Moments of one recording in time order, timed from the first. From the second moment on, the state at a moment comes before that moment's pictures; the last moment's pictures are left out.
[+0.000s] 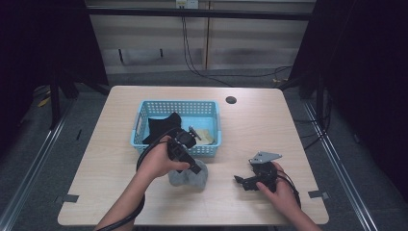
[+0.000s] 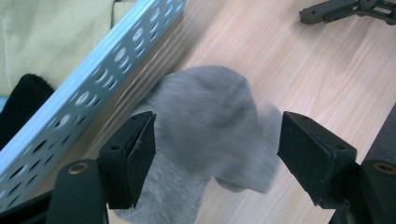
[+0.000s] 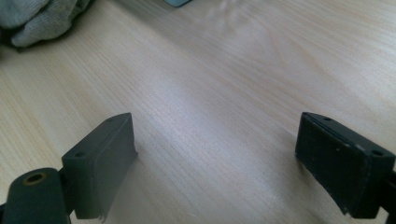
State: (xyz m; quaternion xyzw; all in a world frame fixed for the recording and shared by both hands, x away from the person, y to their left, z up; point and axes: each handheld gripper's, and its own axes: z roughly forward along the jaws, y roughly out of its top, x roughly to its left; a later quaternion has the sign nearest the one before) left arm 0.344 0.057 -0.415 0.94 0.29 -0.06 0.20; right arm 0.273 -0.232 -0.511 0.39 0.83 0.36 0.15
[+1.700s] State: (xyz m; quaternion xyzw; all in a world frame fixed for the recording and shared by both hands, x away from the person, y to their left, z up) left arm 0.334 0.155 -0.441 0.90 0.34 0.00 0.26; right arm 0.273 -0.232 -0.511 0.39 0.83 0.36 0.16
